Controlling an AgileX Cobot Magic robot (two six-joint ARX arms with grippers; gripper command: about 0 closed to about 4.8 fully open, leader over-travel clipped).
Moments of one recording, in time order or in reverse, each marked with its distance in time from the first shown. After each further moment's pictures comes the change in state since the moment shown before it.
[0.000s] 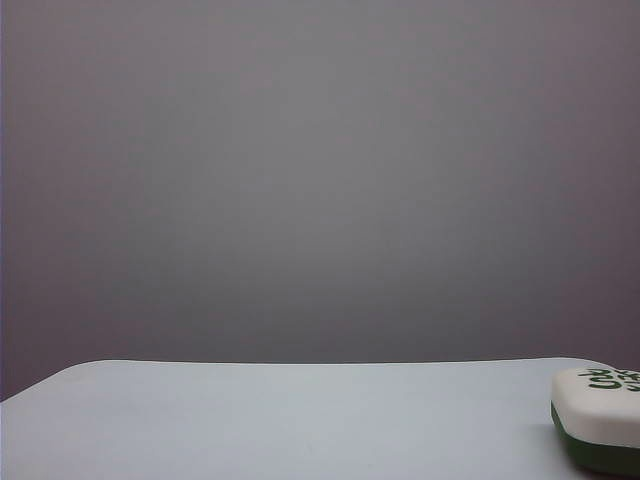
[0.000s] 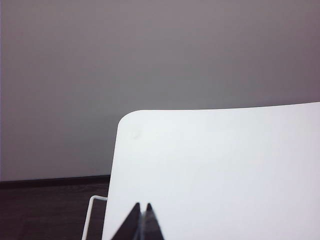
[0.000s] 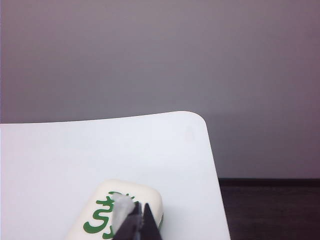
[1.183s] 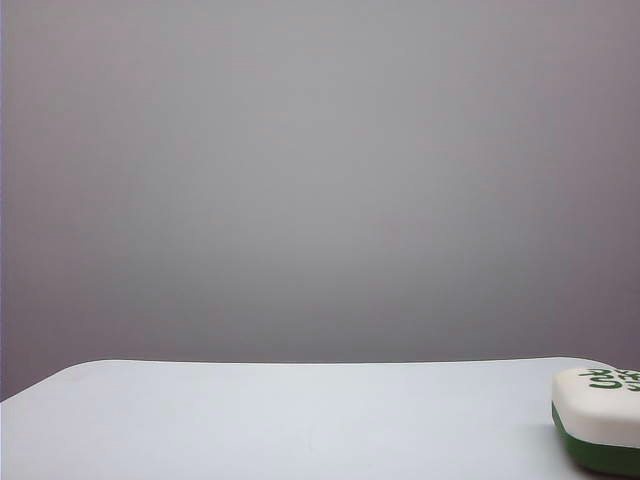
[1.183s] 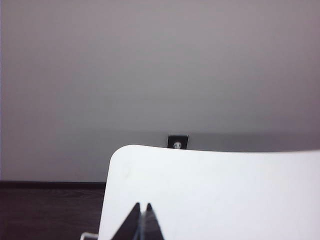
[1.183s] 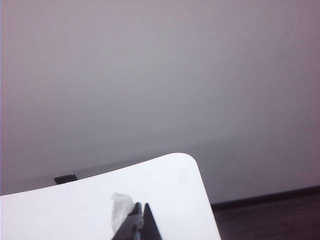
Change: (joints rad) left arm 0.006 0.412 0.421 -0.026 0.027 -0.091; right arm 0.000 0.143 0.175 0.061 0.098 0.132
